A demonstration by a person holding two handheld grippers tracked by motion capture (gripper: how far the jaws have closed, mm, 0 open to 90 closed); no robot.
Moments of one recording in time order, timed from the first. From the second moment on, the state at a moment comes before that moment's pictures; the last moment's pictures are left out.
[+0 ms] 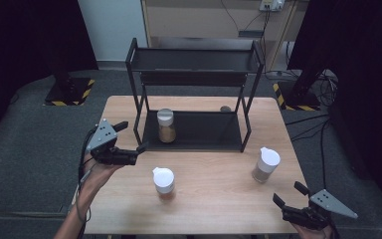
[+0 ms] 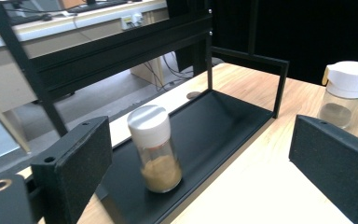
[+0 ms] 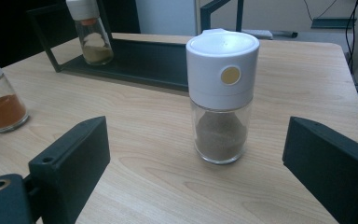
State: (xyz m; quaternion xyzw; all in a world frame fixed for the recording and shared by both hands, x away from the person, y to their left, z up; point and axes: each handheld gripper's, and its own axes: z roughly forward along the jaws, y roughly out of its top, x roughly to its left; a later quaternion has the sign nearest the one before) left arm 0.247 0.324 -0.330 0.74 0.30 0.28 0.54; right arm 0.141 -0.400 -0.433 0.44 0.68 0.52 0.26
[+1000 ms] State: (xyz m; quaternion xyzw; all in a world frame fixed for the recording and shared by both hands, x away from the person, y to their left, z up) left arm 0.188 0.358 -0.403 0.71 0.35 0.28 0.55; right arm 0.142 -0.399 -0.432 0.44 0.68 0.52 0.26
